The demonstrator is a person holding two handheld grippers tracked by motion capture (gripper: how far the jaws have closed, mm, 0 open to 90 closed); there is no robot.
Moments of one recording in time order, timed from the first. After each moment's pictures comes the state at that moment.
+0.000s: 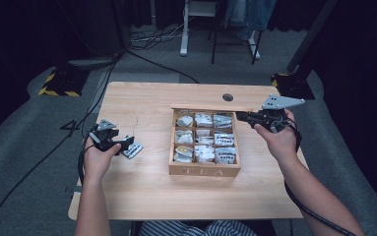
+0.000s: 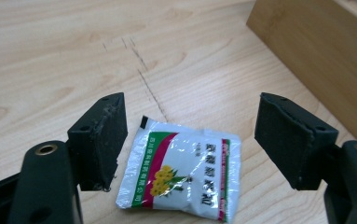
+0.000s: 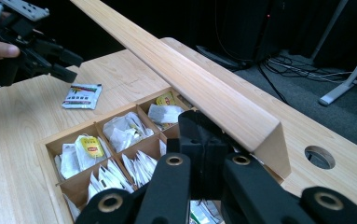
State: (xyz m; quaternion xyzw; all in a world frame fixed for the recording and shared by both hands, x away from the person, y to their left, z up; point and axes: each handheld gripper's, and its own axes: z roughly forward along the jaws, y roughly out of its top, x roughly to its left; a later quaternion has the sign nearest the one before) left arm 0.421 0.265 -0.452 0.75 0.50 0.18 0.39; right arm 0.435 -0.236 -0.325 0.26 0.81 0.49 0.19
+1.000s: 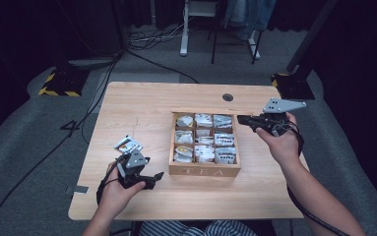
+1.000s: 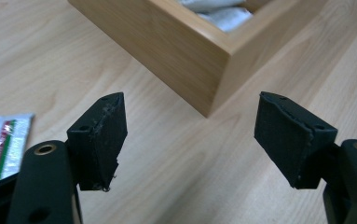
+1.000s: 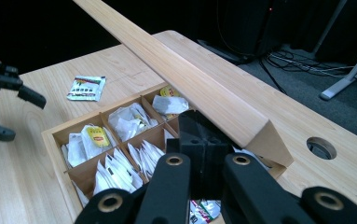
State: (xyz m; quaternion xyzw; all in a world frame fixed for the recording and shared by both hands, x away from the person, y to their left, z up) left arm 0.327 0.173 -0.457 0.84 0.35 0.13 0.40; right arm 0.425 -0.239 -0.326 0.26 0.82 0.49 0.18
